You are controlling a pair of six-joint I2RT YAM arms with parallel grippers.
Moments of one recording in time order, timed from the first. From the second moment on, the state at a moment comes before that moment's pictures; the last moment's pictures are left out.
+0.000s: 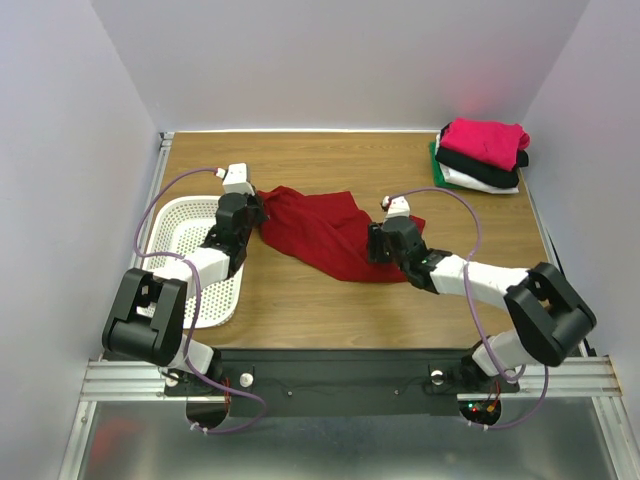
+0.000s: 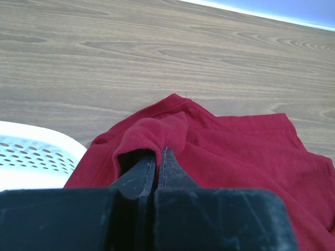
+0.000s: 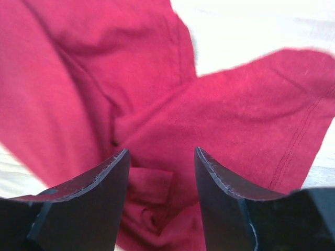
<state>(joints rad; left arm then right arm) -0.31 1.44 0.64 0.58 -0.19 -0.28 0.66 1.42 0.68 0.18 0.31 0.35</state>
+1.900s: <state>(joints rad) -0.31 1.36 0.64 0.58 -0.23 -0.27 0.54 1.16 0.77 0.12 0.58 0.26</state>
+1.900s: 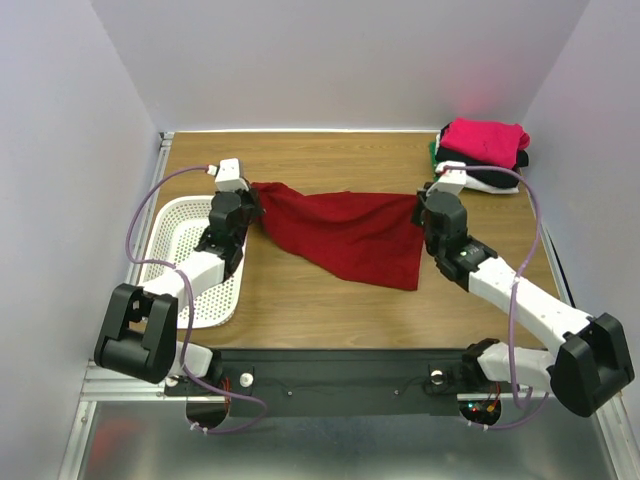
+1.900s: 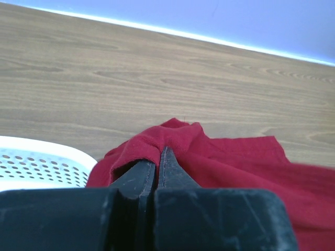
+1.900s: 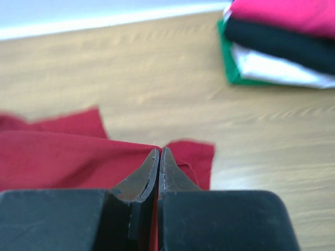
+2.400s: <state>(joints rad) -0.31 1.32 0.61 0.61 -0.26 -0.27 0.40 1.27 0.92 0.12 0.63 0.24</state>
